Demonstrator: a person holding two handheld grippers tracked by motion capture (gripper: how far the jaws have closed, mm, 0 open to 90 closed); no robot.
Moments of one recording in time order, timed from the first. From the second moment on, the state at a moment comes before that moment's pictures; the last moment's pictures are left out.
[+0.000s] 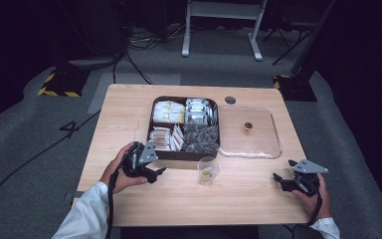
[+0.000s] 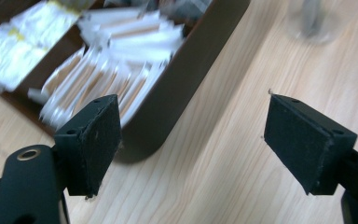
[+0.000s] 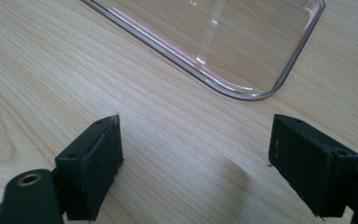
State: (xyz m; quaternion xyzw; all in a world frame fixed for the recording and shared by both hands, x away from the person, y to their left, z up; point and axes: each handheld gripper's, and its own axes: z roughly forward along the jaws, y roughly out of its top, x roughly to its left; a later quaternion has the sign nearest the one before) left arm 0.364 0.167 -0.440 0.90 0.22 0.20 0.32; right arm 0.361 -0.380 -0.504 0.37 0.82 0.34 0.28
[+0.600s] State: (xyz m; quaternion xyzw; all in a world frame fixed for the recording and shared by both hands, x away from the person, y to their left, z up) left arm 0.354 0.212 -0.465 0.89 0.27 0.20 0.30; right arm 0.361 -0.380 -0.504 0.37 0.82 0.34 0.28
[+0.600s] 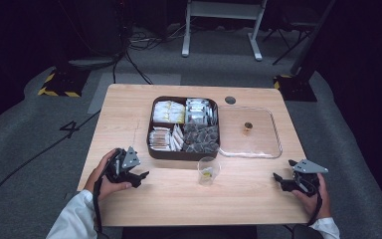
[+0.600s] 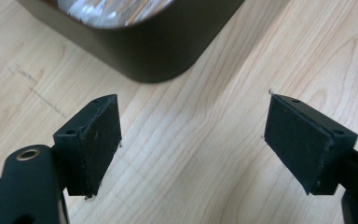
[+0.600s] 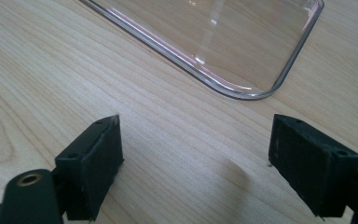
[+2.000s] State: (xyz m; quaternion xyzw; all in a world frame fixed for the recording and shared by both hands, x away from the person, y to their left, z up) left arm 0.345 0.263 -0.504 0.85 0.37 0.14 0.34; right arm 0.361 -0.380 -0.504 0.37 0.82 0.34 0.28
